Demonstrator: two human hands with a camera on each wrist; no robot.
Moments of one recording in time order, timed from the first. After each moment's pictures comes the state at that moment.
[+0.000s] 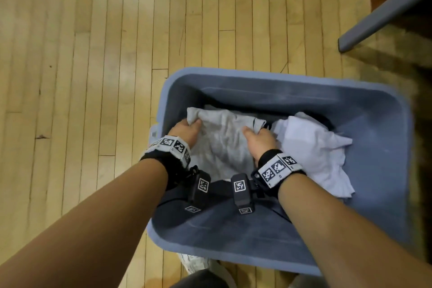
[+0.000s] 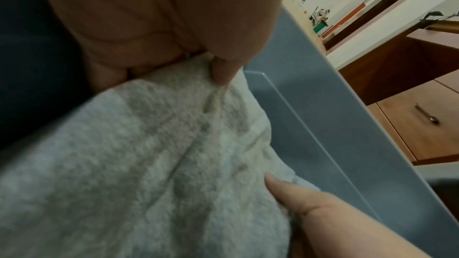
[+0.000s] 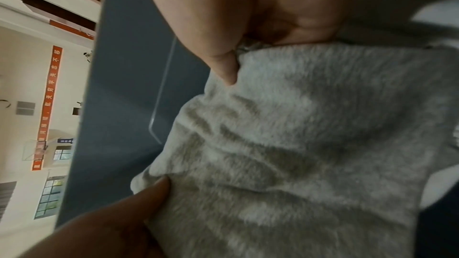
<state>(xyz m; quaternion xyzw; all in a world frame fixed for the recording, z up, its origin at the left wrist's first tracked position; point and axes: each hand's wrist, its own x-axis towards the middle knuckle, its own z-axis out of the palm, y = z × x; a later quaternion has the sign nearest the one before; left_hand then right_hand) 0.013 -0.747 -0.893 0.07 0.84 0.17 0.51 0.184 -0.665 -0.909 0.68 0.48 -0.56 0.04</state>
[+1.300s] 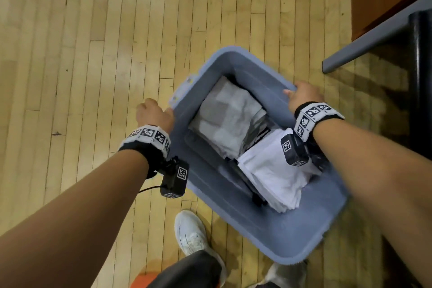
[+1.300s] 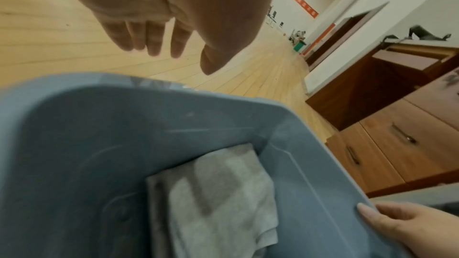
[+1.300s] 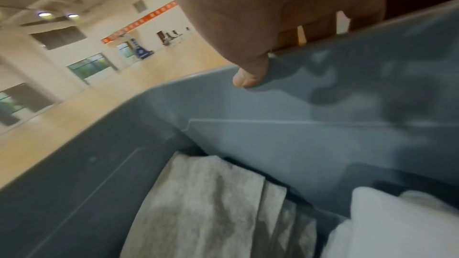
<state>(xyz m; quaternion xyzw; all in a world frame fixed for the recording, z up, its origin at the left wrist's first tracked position) -0.050 -0.741 -0.808 0.15 0.95 0.11 0.27 0.190 -0.503 -0.832 0.62 0.73 -0.25 0.15</state>
